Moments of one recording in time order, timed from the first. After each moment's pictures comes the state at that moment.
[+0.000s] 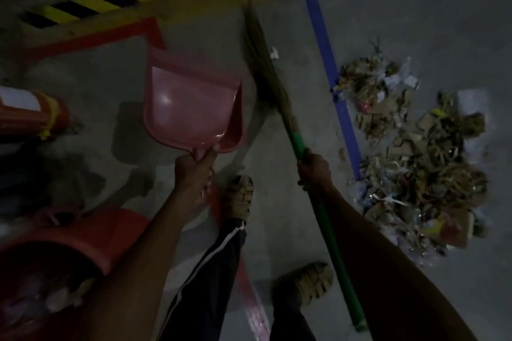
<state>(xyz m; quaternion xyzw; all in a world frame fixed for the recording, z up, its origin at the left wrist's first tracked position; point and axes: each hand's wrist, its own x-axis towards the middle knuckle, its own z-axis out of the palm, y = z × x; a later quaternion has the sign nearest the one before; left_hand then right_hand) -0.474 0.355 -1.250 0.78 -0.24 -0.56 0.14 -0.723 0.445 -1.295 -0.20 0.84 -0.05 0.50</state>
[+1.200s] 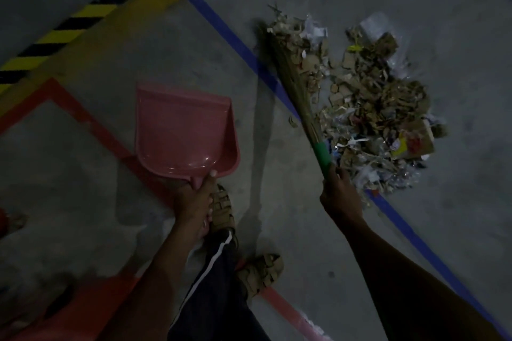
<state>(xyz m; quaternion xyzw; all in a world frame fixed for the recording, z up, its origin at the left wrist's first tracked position) -0.533 0.443 -1.260 0.68 -0.37 -0.62 0.07 -0.748 0.673 -1.286 -0.25 0.93 0.00 0.25</state>
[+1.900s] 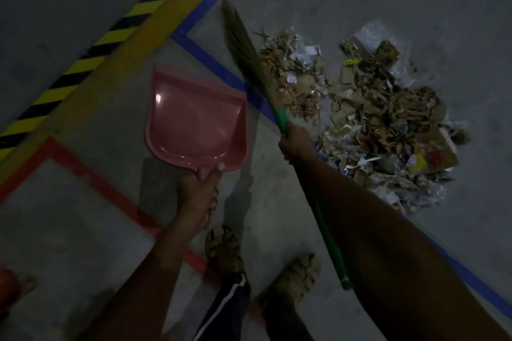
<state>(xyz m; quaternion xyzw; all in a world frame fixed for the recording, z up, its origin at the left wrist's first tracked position) -0.655 0.365 -1.275 0.64 -0.48 -0.60 0.02 -0.874 0.467 -1.344 -0.12 0.89 -0.18 0.39</state>
